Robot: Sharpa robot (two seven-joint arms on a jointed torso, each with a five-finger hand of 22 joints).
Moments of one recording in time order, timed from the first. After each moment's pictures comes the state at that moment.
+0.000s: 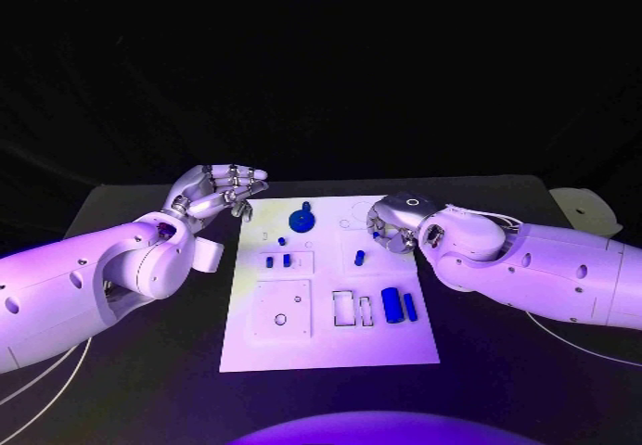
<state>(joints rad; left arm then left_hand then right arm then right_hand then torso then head) 1.15 -0.88 -0.01 1.52 -0.20 -0.28 0.43 1.36 -0.17 0.60 -0.02 0.22 0.92 0.17 0.24 0.30 0.99 0.11 0.39 0.23 1.20 0.03 1.28 0.57 0.17 1.10 0.12 1.02 0.65 1.17 -0.80 -0.13 1.49 -1.78 -0.31 -0.27 1.41 -0.19 0.60 0.10 0.13 1.03 0.12 0.33 0.36 1.21 0.05 0.19 0.28 1.46 -0.01 1.44 1.31 0.07 1.46 0.09 1.35 1.31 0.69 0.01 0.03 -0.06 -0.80</state>
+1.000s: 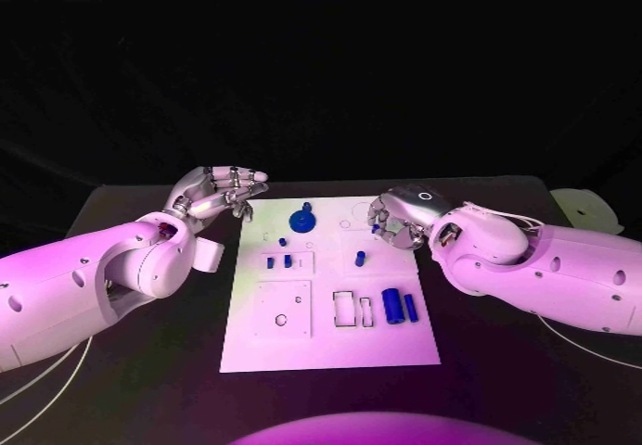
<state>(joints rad) 1.15 -0.88 -0.01 1.51 -0.20 -0.27 0.42 1.36 -0.17 0.60 -0.02 0.22 0.93 0.18 0.24 0.30 0.98 0.11 0.39 0.23 1.19 0.03 1.27 0.55 0.17 1.08 0.12 1.00 0.63 1.19 -0.88 -0.11 1.62 -1.77 -0.40 -0.27 1.41 -0.19 0.60 0.10 0.13 1.03 0.13 0.34 0.37 1.21 0.05 0.19 0.28 1.46 -0.01 1.44 1.31 0.06 1.46 0.09 1.37 1.31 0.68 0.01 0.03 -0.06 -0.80</state>
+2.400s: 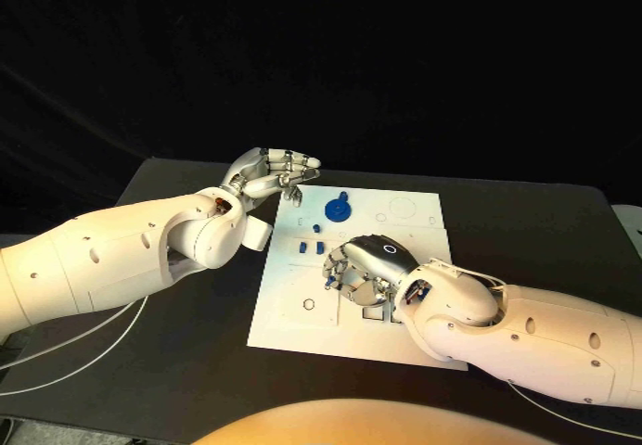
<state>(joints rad) 1.15 -0.84 -0.01 1.50 -0.20 -0.27 0.41 1.36 -0.17 0.60 -0.02 0.22 0.93 0.18 0.24 0.30 0.98 0.11 0.39 0.23 1.18 0.03 1.27 0.55 0.17 1.08 0.12 1.00 0.63 1.05 -0.68 -0.14 1.70 -1.66 -0.46 -0.21 1.40 -0.19 0.60 0.10 0.14 1.03 0.12 0.34 0.37 1.21 0.06 0.19 0.28 1.47 -0.02 1.44 1.31 0.06 1.47 0.09 1.38 1.31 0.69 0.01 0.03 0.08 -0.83</state>
